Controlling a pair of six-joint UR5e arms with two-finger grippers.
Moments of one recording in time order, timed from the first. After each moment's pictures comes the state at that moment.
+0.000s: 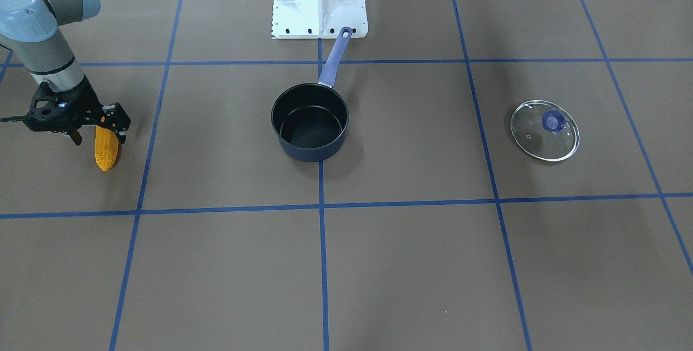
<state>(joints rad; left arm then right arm) -1.60 -1.50 -1.65 -1.61 -2.40 0.17 0.70 -1.68 1.82 -0.97 1.78 1.01</state>
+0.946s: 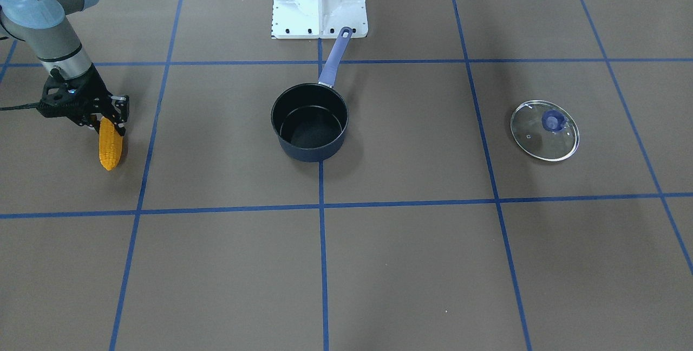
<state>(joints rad) -1.60 -1.50 -1.65 -1.61 -2.40 0.17 0.65 -1.72 1.86 -0.90 1.76 1.03</state>
